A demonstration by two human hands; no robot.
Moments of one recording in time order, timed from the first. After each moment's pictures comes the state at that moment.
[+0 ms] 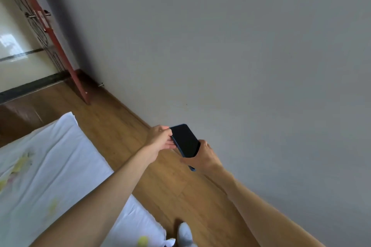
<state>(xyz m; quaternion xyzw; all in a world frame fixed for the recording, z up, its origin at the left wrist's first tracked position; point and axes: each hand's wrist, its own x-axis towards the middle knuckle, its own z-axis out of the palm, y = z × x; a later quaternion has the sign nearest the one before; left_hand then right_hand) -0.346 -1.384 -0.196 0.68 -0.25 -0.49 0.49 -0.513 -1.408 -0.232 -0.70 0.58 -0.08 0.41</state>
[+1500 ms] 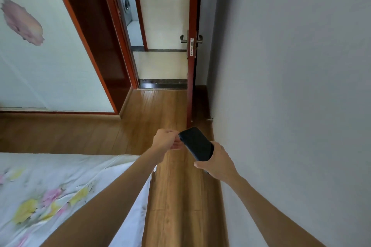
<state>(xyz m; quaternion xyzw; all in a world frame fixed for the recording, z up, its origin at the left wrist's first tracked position) 0.347 -1.774 -0.197 0.77 0.03 -0.25 0.59 0.228 -1.936 -0.232 -0.89 0.20 0.02 0.41</state>
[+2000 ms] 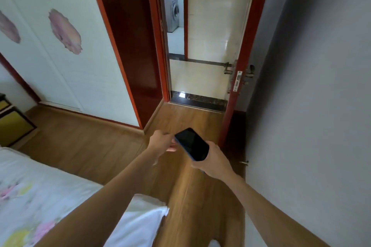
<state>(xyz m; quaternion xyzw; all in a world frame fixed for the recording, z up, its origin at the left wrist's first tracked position) 0.677 -1.788 -0.201 0.80 0.11 -0.17 0.57 0.606 -1.985 -0.217 -0.91 0.05 0.10 0.39</state>
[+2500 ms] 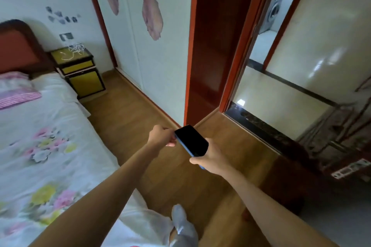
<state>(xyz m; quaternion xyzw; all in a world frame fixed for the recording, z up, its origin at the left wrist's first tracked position) 0.870 -1.643 -0.211 0.72 0.35 -0.01 0.60 0.904 -1.844 -0.229 -0.89 -0.17 0.23 0.34</state>
